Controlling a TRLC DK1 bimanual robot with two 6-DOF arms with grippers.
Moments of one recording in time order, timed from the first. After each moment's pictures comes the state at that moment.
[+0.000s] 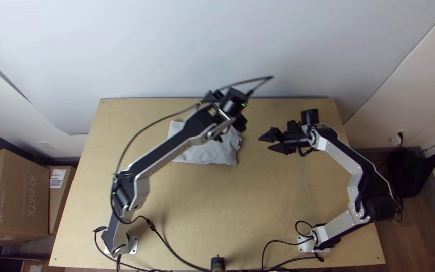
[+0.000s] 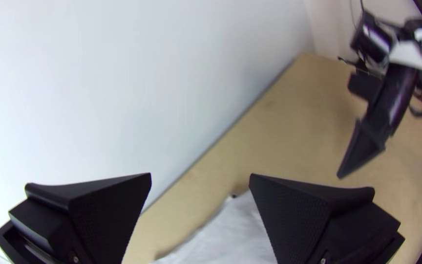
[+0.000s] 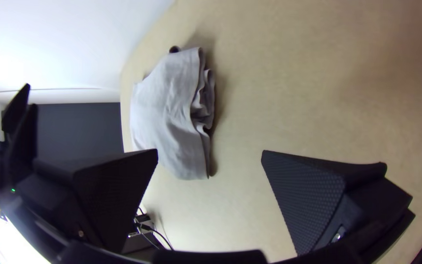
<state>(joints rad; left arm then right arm) -0.83 2.07 2.29 -0.73 -0.55 0.25 0.13 1.70 1.14 -0.49 -0.77 0.50</state>
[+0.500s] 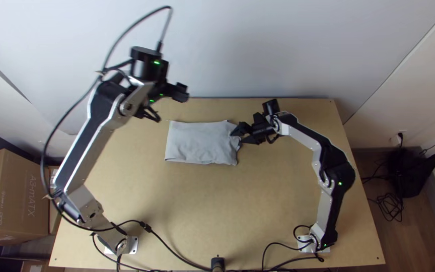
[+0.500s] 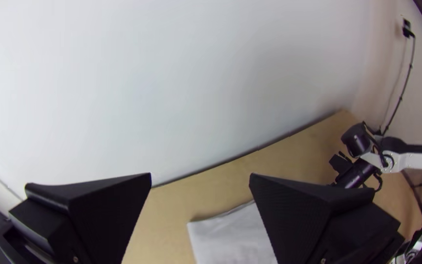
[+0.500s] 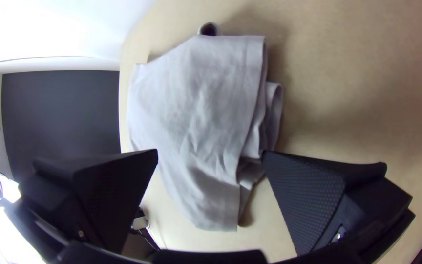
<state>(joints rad) -0.50 1.74 2.25 -1.02 -0.36 -0.01 0.34 2.08 1.52 -0.47 -0.77 0.52</state>
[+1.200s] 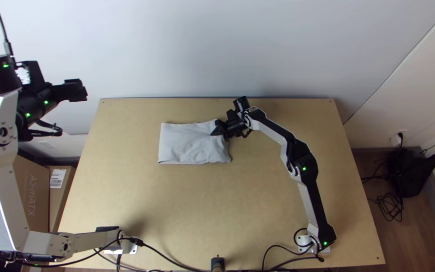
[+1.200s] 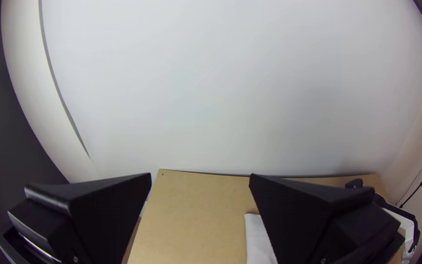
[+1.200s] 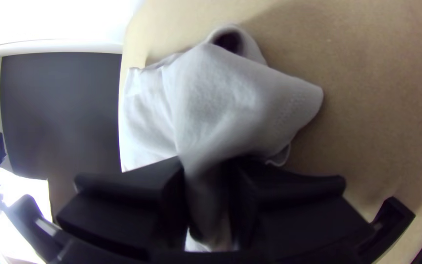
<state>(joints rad) 0.08 1.38 2.18 -1.20 -0.14 -0.02 0.48 2.43 1.98 -0.52 -0.77 0.57</state>
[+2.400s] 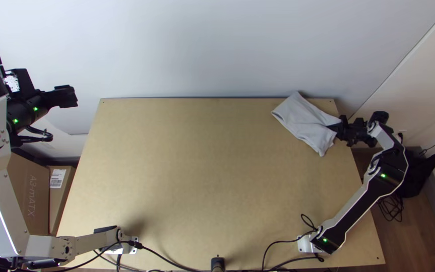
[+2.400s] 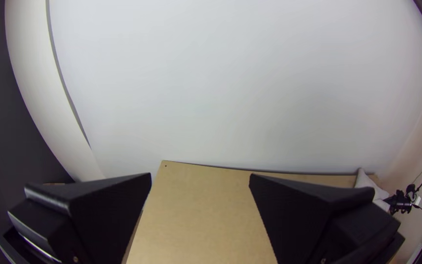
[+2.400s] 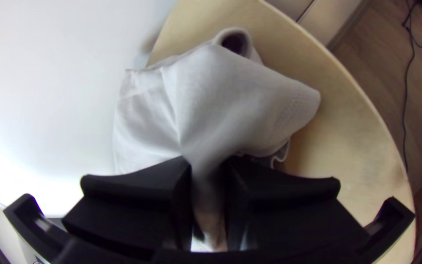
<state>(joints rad) 0.21 1.34 2.11 -1.20 -0.01 0.00 -0.57 2.24 1.69 -0.62 -0.79 0.31</state>
